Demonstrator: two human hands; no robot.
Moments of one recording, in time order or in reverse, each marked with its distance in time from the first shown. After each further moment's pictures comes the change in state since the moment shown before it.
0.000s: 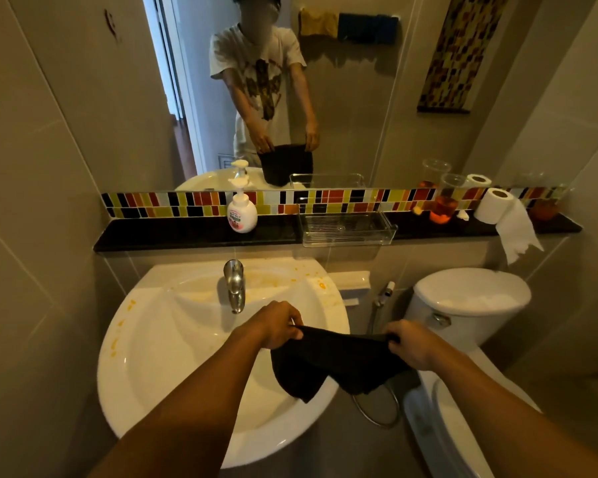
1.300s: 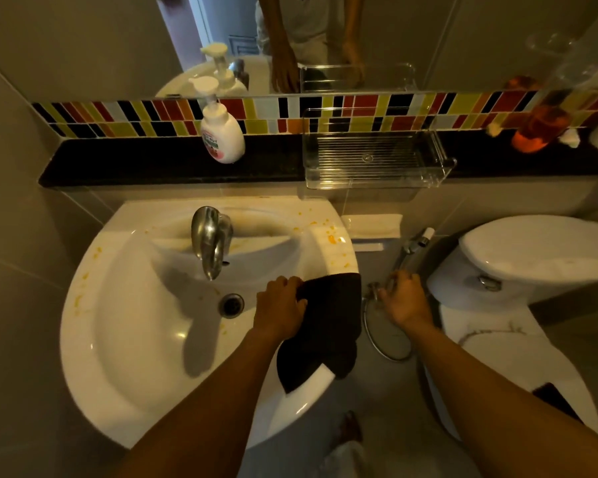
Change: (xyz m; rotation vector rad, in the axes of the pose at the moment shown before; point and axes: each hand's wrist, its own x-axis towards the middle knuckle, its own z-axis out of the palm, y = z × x) left_hand 0.124 -0.042 0.102 0.010 0.213 -0.320; right_hand 0.142 0.023 0.054 0.399 0.134 0.385
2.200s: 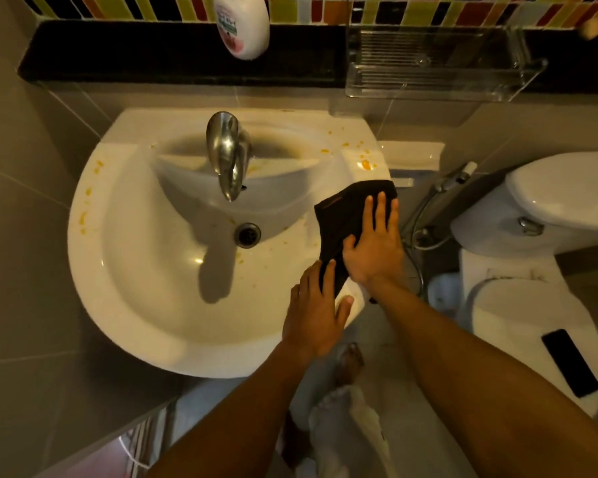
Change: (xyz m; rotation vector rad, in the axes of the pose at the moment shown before) left_hand -0.086 -0.024 0.093 -0.018 0.070 0.063; right_hand -0.021 -0.020 0.116 -0.353 0.127 -0.325
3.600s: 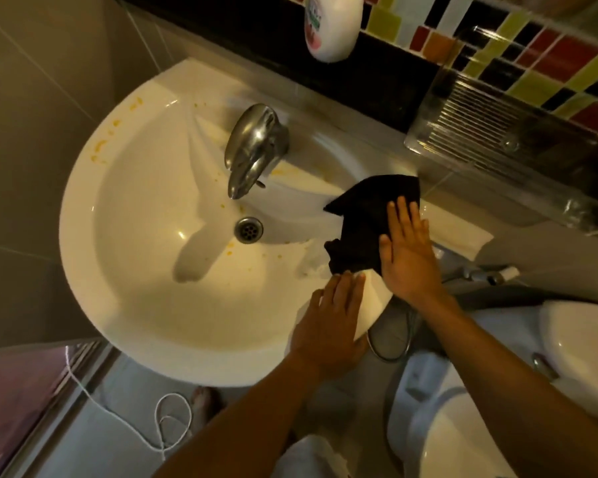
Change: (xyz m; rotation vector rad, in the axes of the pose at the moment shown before) left_hand 0.077 0.074 0.034 0.112 0.262 -0.114; right_hand 0.138 0.051 -0.033 -0.039 -0.143 -0.644
